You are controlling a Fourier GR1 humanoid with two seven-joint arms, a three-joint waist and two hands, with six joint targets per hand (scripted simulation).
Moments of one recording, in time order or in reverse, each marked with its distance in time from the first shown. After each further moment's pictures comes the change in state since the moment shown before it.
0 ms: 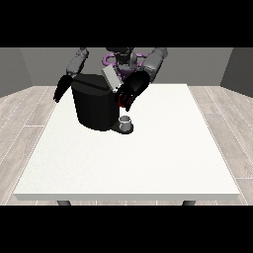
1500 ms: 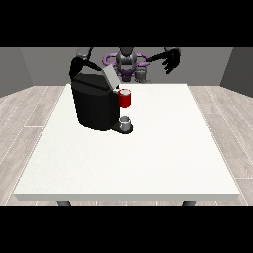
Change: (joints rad) left arm 0.526 -0.457 0.293 0.019 0.441 -0.061 -0.038; right arm 0.358 0.022 -0.059 0.096 -0.093 0.048 -0.097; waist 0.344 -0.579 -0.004
